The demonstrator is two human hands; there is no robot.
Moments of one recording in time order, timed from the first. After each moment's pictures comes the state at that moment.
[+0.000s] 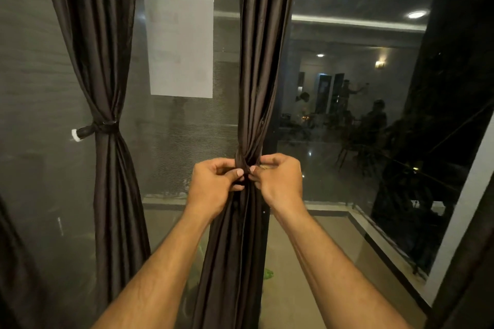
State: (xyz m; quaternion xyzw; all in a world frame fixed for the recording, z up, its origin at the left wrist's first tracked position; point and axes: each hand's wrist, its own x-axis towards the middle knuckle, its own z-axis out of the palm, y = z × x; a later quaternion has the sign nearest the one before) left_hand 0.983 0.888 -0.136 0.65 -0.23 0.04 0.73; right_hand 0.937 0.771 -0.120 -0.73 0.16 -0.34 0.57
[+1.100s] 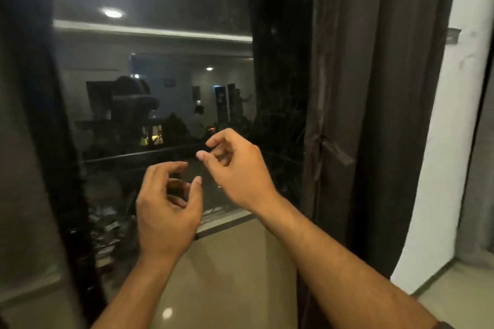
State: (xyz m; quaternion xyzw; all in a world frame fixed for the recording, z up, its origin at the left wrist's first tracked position) left_hand 0.894 0.557 -0.126 0.61 -0.42 0.30 0.60; right_hand 0.813 0.439 -0.074 -0.80 0.05 -0.49 0.34
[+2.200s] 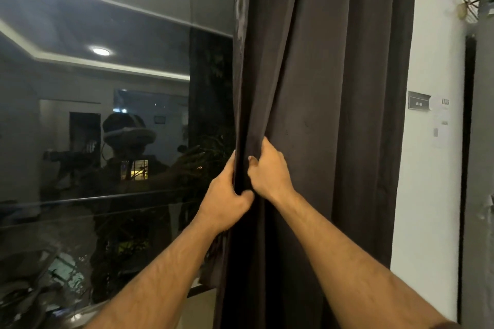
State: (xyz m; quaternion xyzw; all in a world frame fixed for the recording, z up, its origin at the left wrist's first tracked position) left_hand 0.860 0.145 -0.021 0.61 -0.55 0.06 0.56; right_hand 0.772 0.060 0.028 -0.81 0.19 -0.51 0.23
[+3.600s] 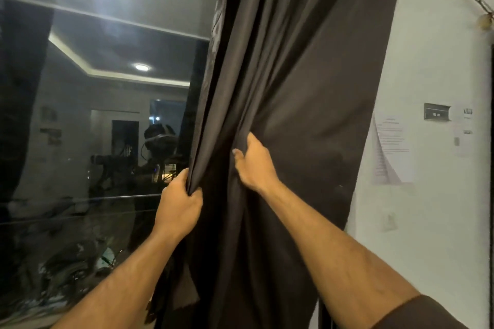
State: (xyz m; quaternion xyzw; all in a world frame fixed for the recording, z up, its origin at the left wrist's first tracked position) left_hand 0.818 0.338 -0.005 0.70 -0.36 0.15 0.59; right_hand 0.750 0.193 0.060 -0.82 0.10 -0.50 0.25
